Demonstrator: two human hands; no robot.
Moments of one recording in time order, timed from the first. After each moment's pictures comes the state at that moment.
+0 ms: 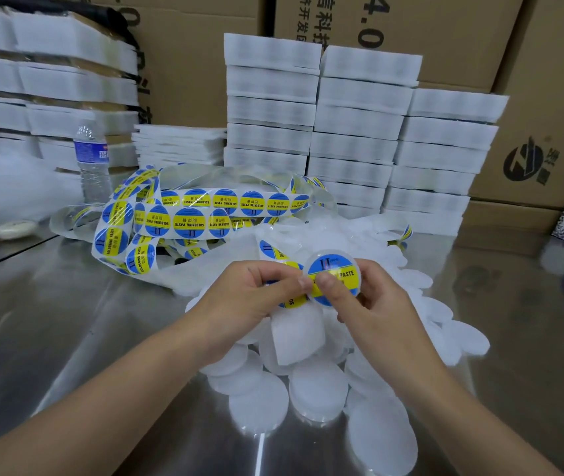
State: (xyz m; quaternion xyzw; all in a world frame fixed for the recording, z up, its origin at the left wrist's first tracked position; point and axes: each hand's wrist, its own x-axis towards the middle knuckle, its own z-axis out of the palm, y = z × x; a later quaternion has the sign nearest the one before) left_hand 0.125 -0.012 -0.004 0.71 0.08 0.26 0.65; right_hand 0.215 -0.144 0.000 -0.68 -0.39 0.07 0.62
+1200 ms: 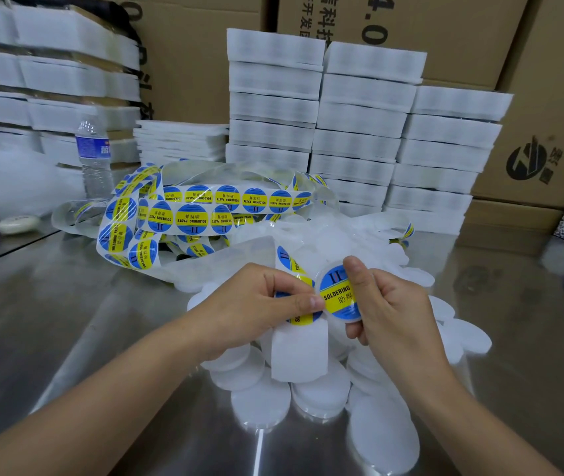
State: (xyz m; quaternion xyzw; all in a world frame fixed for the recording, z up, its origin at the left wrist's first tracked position) left_hand 0.121 -0.011 -0.003 0.80 0.06 0.19 0.56; right_hand 0.217 -0.146 0.000 -0.70 -0.34 0.04 0.62
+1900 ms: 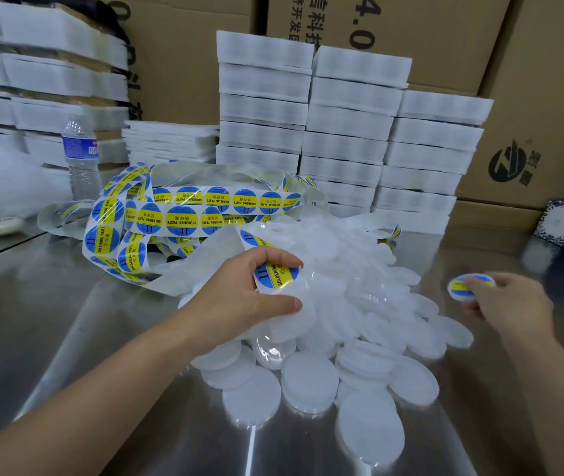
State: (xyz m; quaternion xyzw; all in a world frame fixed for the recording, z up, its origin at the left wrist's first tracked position) left_hand 0.121 -0.010 -0.001 0.77 0.11 0.28 0.57; right_hand 0.363 -0.222 -0.006 -0.84 -0.07 -0.12 0.52
